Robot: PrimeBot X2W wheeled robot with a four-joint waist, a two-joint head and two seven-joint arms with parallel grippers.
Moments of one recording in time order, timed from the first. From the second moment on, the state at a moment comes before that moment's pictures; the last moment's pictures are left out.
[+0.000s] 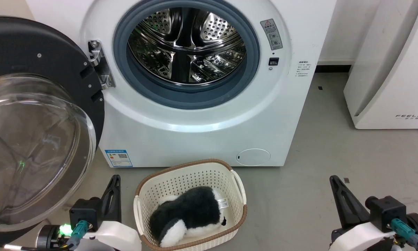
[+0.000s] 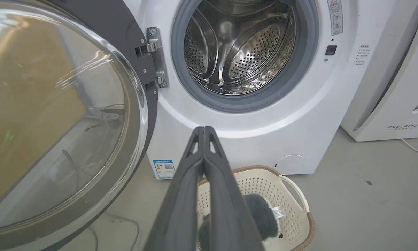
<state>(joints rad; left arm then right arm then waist) 0.01 0.05 0.02 0.03 -0.02 -0.02 -0.04 0.03 -0.05 -0.01 0.01 0.02 0.13 -0.04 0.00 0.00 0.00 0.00</state>
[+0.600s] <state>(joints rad) 0.01 0.05 0.01 0.01 -0.01 -0.01 -0.01 0.01 -0.05 0.00 0.00 0.01 0.13 -0.01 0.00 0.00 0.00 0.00</state>
